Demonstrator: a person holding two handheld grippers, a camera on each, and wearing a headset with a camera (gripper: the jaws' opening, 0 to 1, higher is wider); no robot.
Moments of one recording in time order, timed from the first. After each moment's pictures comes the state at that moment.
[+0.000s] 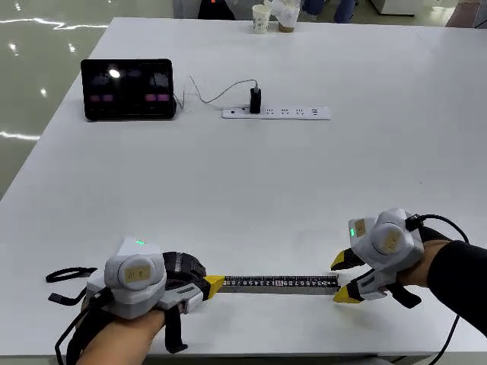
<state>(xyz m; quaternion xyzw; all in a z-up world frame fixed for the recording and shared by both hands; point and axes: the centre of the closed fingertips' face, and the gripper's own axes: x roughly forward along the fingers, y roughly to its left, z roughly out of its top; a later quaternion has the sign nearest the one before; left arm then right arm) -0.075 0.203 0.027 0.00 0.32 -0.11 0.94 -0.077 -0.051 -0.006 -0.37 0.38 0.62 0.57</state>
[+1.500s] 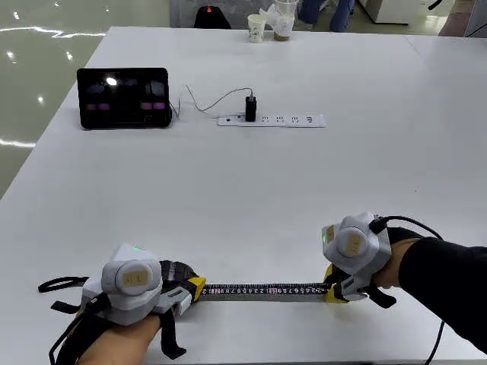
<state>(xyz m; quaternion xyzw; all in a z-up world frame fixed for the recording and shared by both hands) -0.074 0.205 0.024 0.02 0.33 -0.10 0.94 -0.072 -0.051 -0.017 -0.40 0.43 0.59 0.56</state>
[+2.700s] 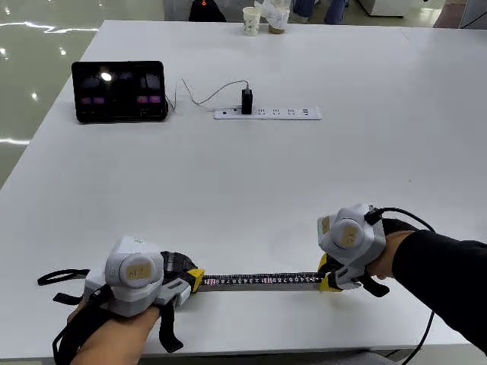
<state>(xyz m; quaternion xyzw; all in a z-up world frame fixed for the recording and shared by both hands) -0.074 0.206 0.024 0.03 0.33 -0.10 0.94 -0.071 -0.044 -0.018 -0.39 0.42 0.58 0.57</state>
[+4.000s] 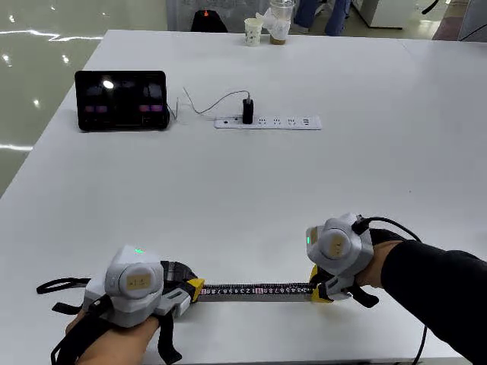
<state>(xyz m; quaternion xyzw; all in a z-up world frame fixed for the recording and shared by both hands) -0.075 0.205 0.025 0.03 0.33 -0.10 0.94 -0.075 -0.029 -0.017 -0.40 0.42 0.59 0.56</state>
